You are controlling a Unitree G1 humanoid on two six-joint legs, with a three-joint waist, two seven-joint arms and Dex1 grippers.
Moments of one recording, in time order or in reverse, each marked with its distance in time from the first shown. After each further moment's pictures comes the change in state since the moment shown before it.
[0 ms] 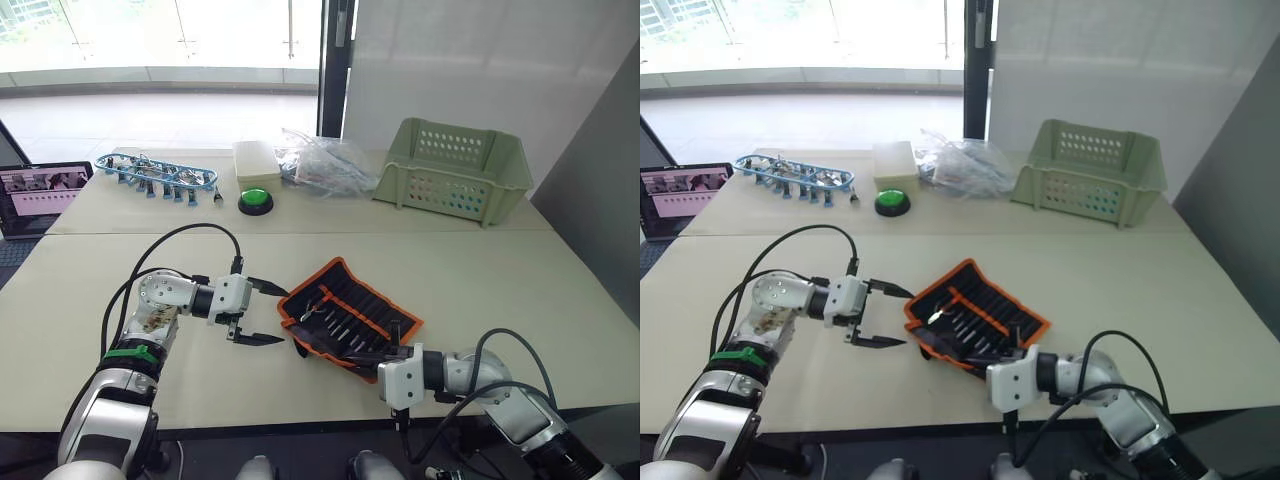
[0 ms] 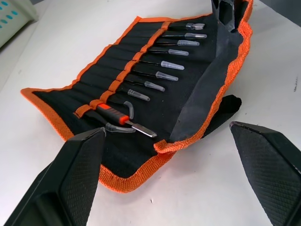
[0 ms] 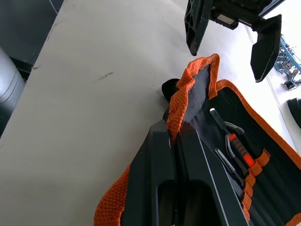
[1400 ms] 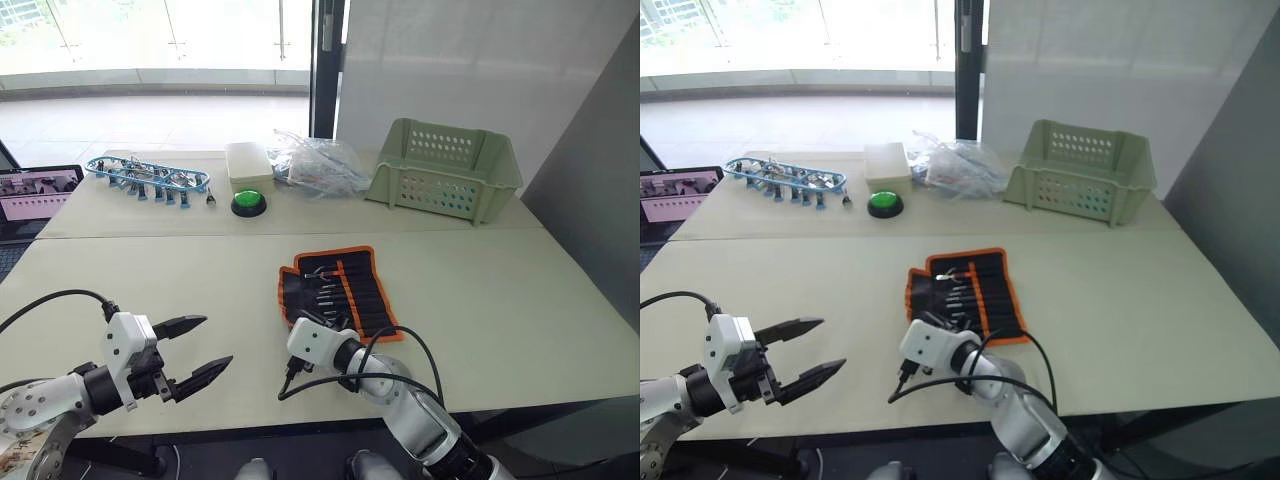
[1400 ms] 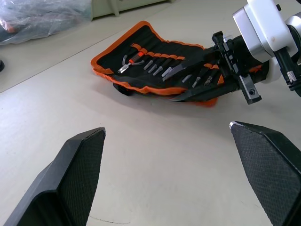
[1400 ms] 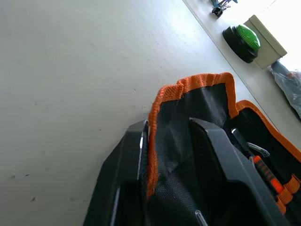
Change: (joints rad) left arm 0.991 0.156 0.573 -1.232 -0.371 0.832 0.552; right arm -0.101 0.461 0.245 -0.080 -0.322 0.762 -0.508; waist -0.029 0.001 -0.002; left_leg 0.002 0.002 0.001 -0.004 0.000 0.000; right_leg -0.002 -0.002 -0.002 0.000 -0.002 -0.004
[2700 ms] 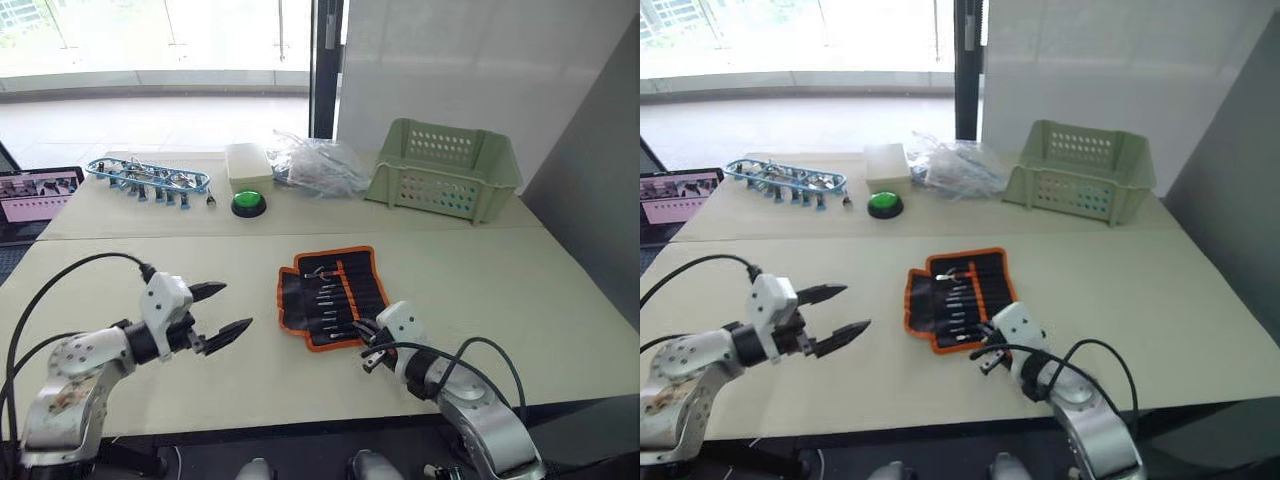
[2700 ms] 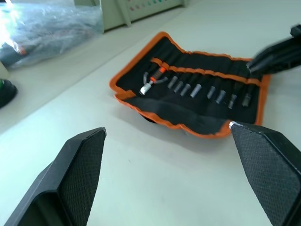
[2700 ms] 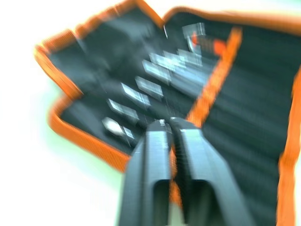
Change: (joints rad) left arm -0.199 -0.064 -0.093 0.096 0.138 0.061 -0.023; right arm 0.242 -0.140 -0.418 -0.317 0.524 0.174 0.151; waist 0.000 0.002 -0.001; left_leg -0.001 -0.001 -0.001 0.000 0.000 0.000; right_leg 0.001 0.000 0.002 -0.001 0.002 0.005
